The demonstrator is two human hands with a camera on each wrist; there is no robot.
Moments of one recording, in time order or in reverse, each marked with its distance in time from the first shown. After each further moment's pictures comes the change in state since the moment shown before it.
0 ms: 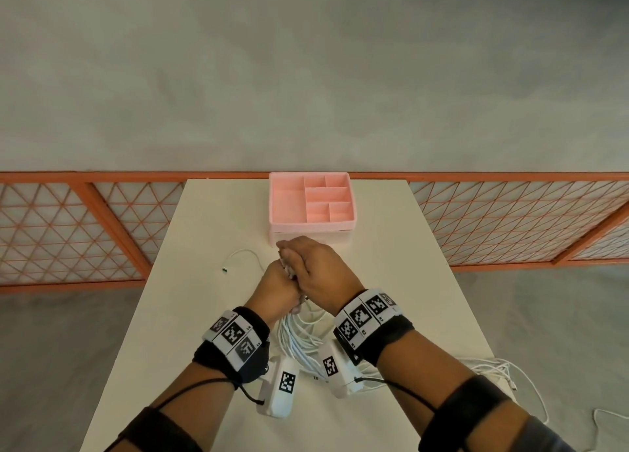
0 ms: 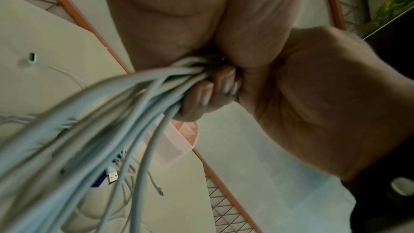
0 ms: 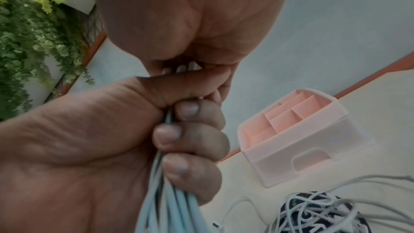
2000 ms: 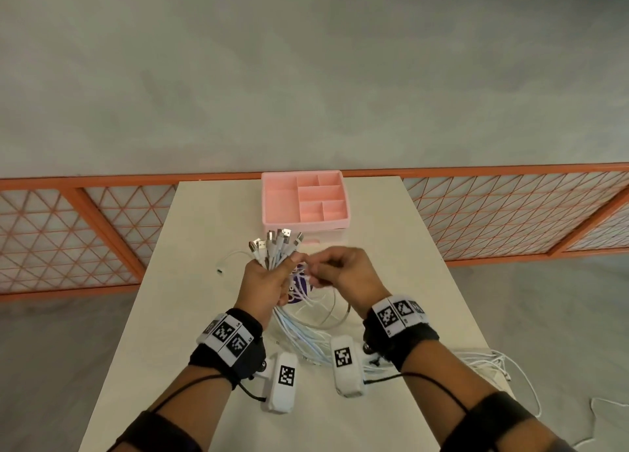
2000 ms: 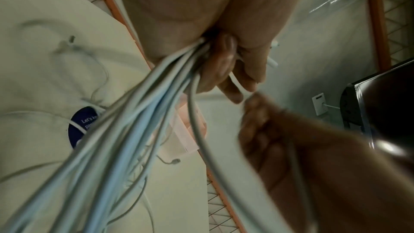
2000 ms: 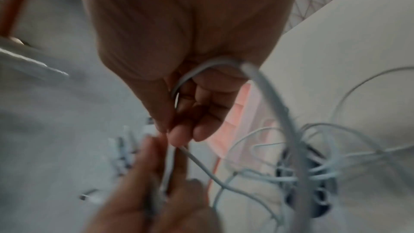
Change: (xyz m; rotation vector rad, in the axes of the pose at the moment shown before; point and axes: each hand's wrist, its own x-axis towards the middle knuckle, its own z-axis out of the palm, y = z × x) left_hand 0.009 -0.013 -0.005 -0.323 0.129 0.075; right_hand -0.029 0.031 -0.024 0.742 0.143 0.475
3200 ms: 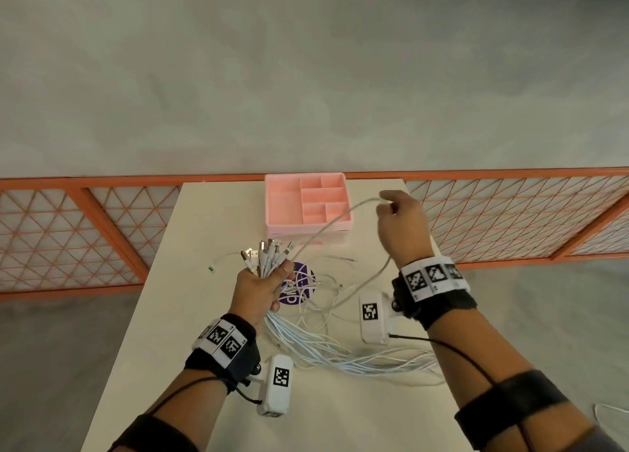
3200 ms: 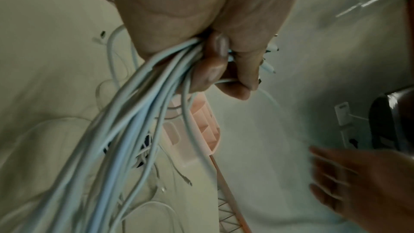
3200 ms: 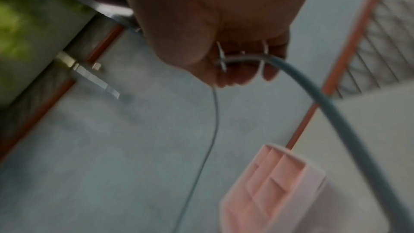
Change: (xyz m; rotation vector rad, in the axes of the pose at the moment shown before) left_hand 0.005 -0.014 -0.019 0.010 0.090 -0.043; right_hand 0.033 -0.057 -0.056 -0.553 0.560 -0.150
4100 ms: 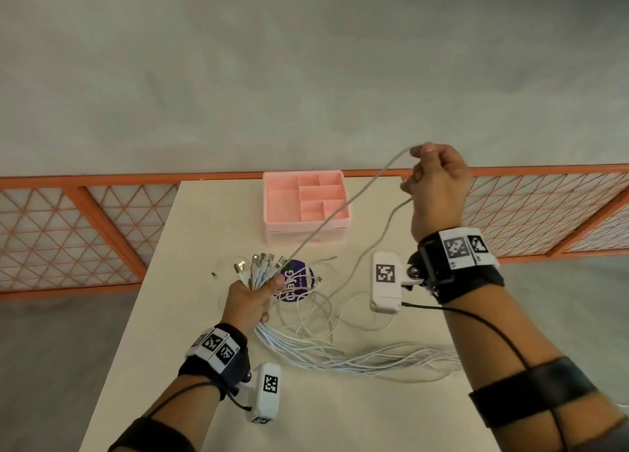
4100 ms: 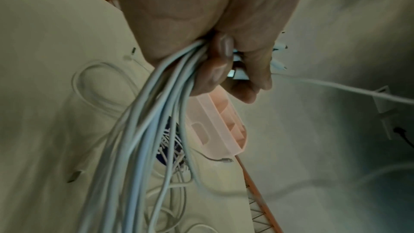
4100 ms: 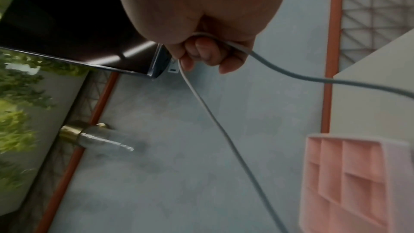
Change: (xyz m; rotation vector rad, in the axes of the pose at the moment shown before) left_hand 0.002 -0.026 -0.020 0.030 0.050 -0.093; right_hand 0.016 -0.040 -0.040 0.785 0.255 -0.070
